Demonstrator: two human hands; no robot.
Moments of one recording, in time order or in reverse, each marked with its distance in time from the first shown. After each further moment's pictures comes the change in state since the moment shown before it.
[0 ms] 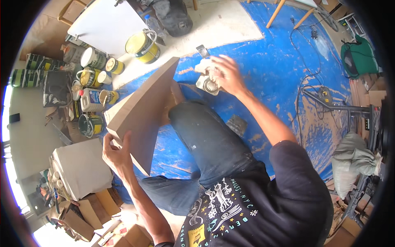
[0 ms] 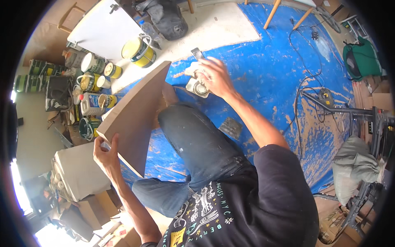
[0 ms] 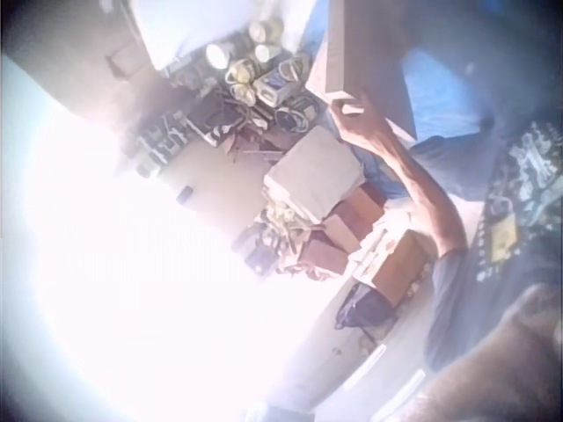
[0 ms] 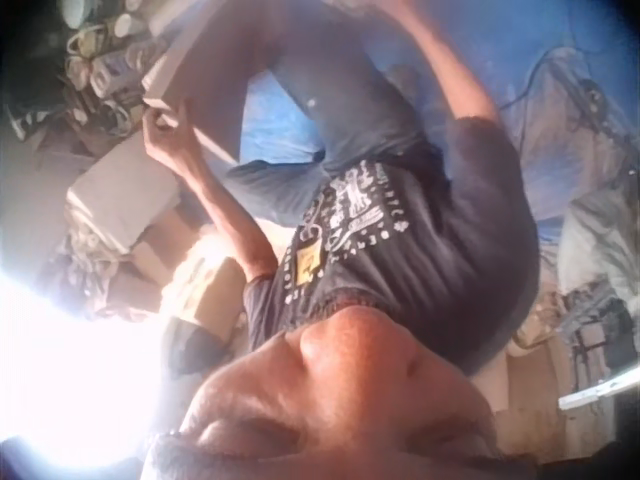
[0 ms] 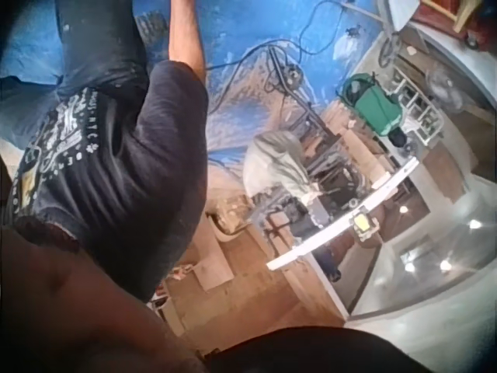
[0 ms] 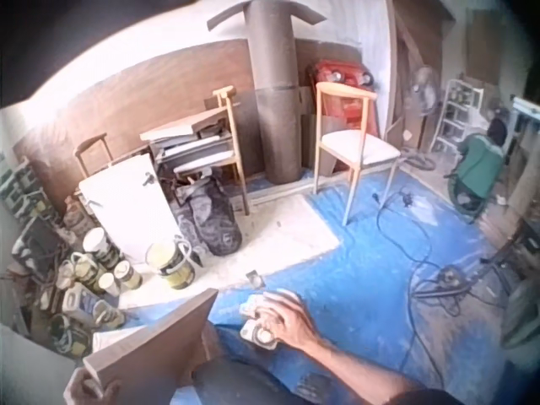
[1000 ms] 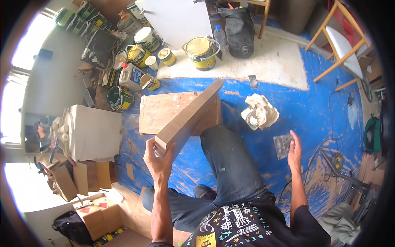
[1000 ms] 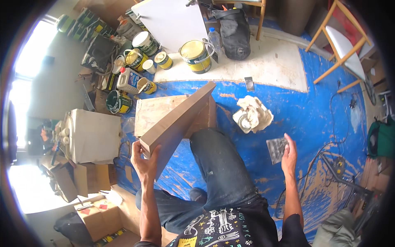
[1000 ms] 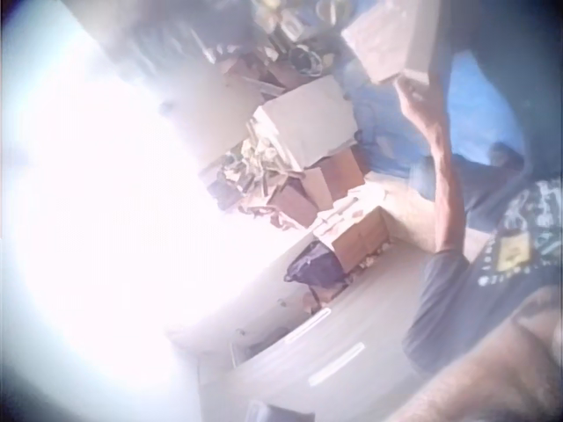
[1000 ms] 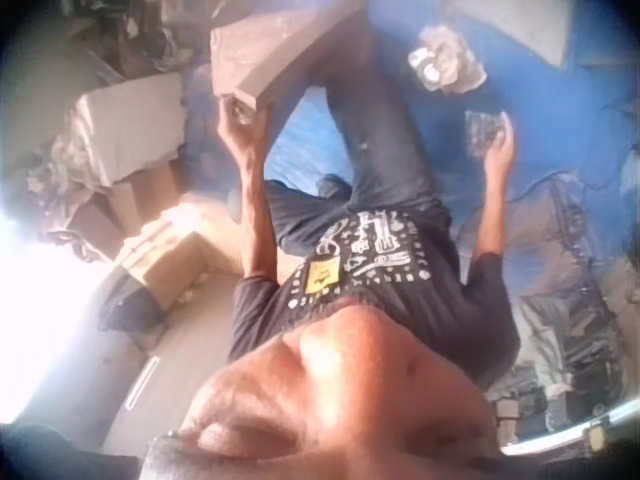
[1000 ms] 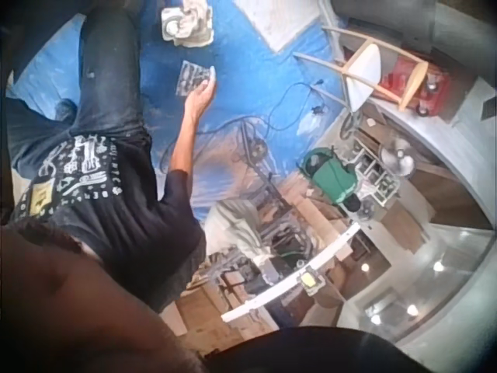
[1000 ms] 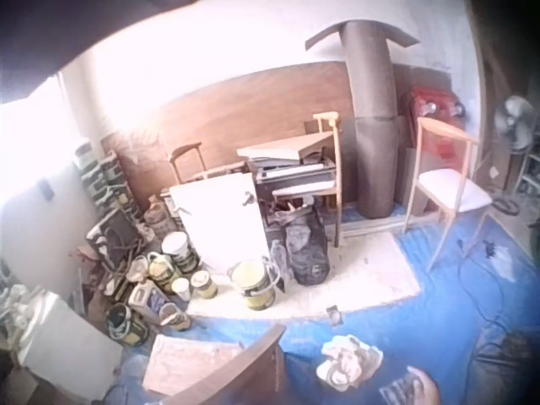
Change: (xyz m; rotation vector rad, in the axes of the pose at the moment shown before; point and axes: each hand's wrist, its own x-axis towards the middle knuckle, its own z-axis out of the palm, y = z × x) left_hand -0.038 -0.006 0.003 -0.338 0.029 -0.107; right_hand -0.096 0.009 -0.151 -0.028 -0.343 0.586
